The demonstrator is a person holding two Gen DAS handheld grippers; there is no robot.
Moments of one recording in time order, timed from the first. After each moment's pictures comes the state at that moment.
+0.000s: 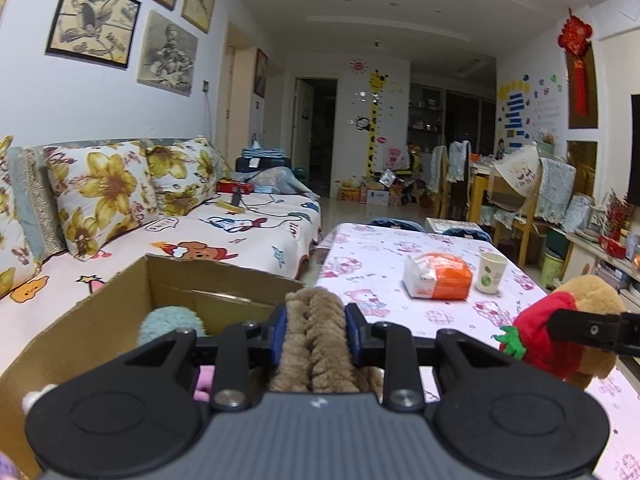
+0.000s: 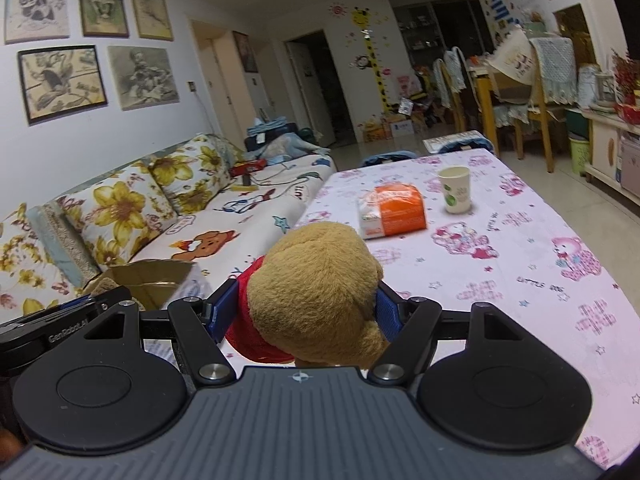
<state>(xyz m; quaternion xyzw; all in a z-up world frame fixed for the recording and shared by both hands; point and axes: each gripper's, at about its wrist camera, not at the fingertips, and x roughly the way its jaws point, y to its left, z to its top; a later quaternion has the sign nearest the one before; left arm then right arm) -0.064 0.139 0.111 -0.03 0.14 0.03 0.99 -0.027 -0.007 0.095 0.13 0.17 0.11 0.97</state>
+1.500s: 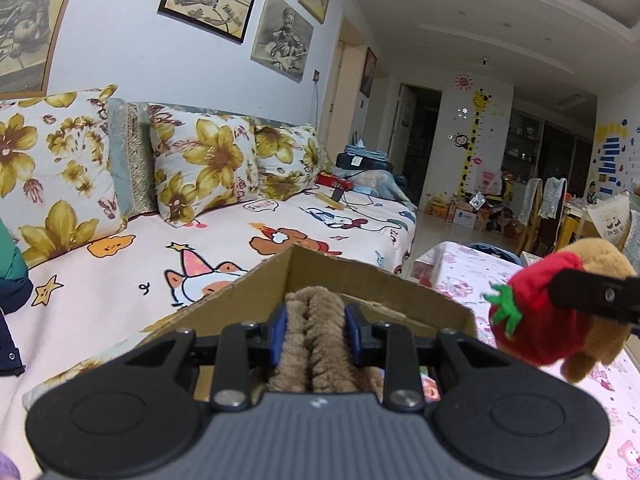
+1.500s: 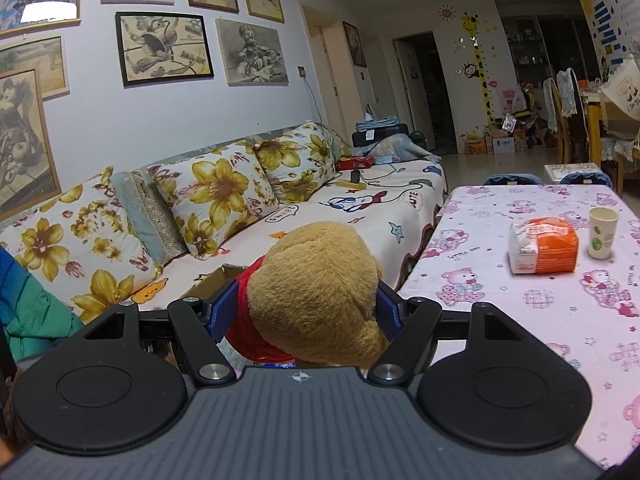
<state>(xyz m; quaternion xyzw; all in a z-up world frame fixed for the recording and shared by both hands) -0.061 0.233 0.099 -0.11 0.14 0.16 0.97 0.010 0.051 0.115 0.08 0.16 0.26 0.95</state>
